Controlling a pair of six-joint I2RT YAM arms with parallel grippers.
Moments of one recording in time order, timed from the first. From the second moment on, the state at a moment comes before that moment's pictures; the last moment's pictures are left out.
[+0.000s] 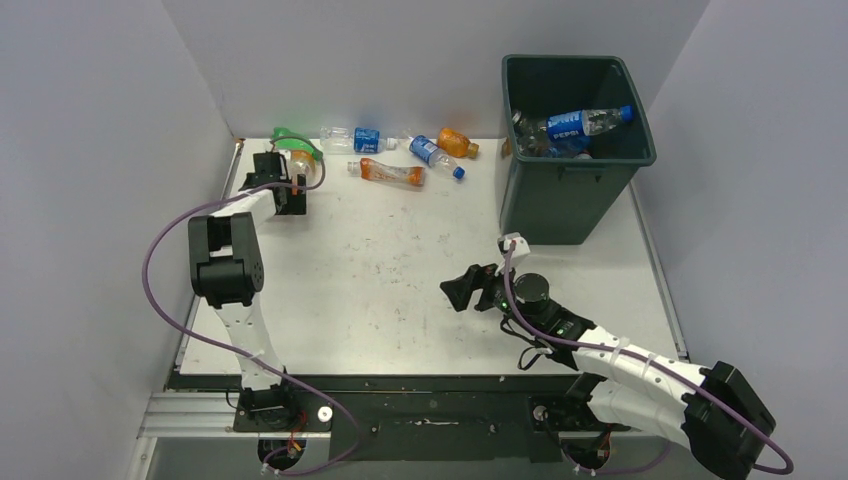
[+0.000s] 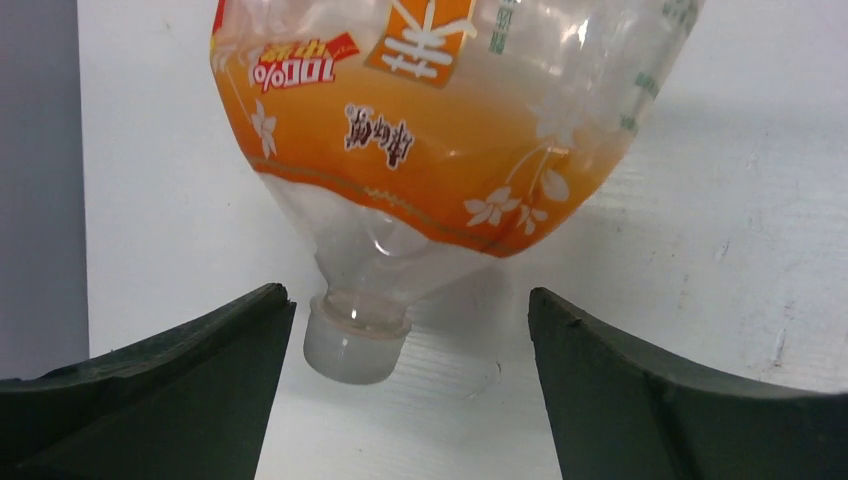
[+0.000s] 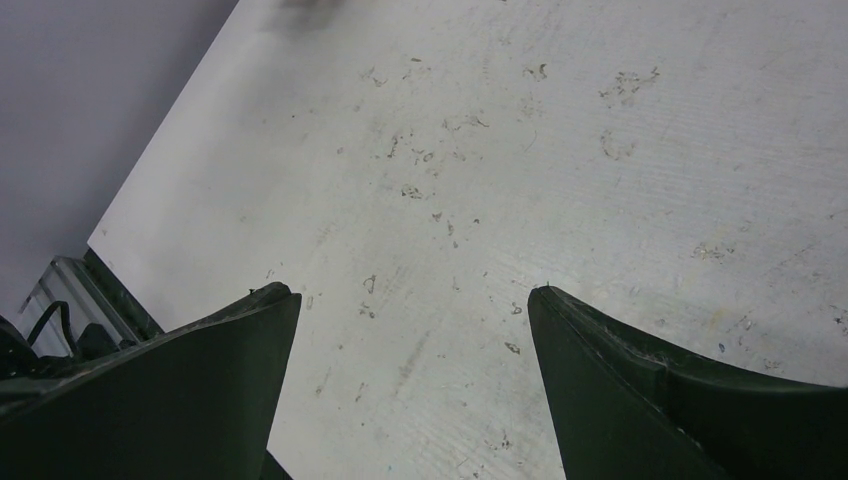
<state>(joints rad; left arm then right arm) 0.08 2.05 1.41 -0.18 -0.19 0.07 0.79 0.96 0.37 0.35 0.06 0.54</state>
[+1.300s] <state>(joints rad) 0.06 2.10 1.51 -0.28 -0.20 0.14 0.78 0.91 0.38 0.31 0.05 0.51</state>
